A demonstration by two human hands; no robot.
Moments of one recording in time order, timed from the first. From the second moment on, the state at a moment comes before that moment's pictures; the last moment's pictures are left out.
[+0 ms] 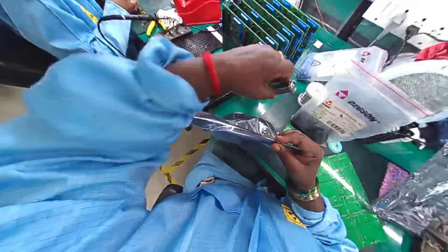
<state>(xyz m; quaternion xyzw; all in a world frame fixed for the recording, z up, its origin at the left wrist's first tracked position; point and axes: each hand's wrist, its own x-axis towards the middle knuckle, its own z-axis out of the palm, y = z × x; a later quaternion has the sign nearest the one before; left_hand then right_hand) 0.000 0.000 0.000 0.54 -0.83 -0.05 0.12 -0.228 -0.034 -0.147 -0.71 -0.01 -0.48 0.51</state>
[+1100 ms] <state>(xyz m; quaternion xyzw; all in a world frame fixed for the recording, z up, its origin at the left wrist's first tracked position) -0.034 0.147 -0.081 0.65 -0.72 0.05 0.26 -0.262 -0.016 -0.123 -0.87 -0.01 -0.46 0.20</state>
